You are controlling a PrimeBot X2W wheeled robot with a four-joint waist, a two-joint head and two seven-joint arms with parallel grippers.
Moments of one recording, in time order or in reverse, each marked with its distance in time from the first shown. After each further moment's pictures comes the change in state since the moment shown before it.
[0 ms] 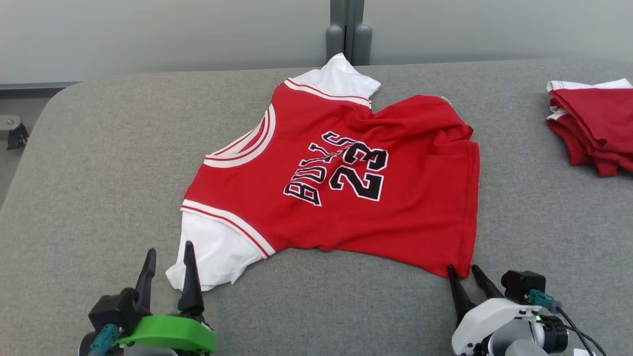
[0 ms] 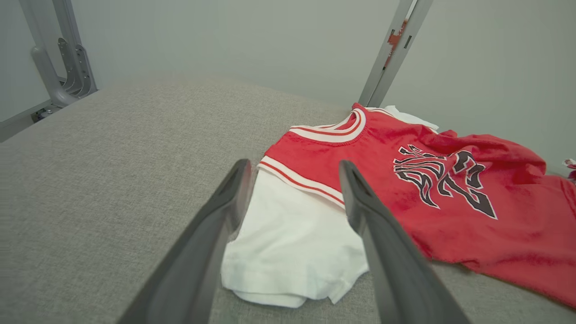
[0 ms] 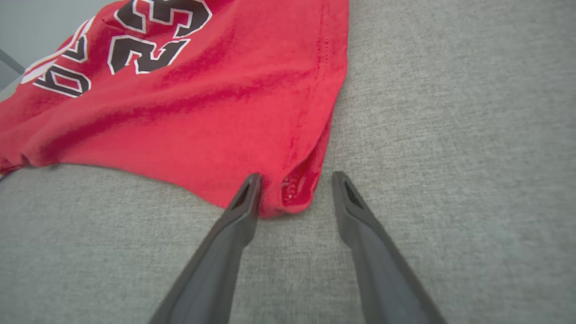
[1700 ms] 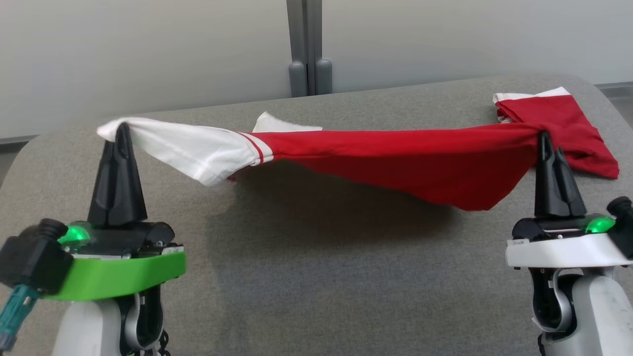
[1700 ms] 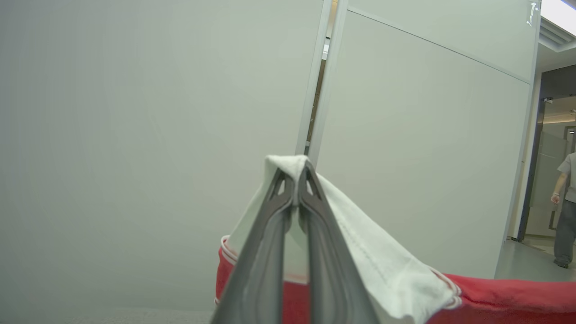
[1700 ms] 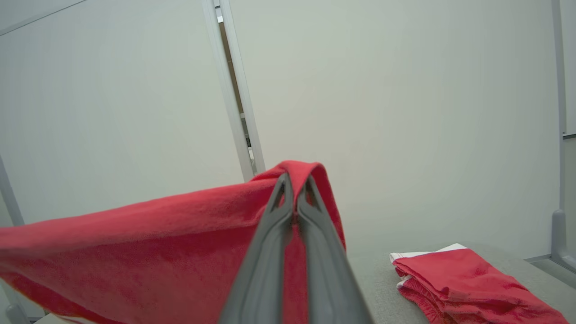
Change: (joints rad) left arm -0.155 0.060 0.016 -0.386 -0.047 -0.037 0.007; right arm 0.037 0.002 -0.185 -0.739 -0.069 0.000 -0.023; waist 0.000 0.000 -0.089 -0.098
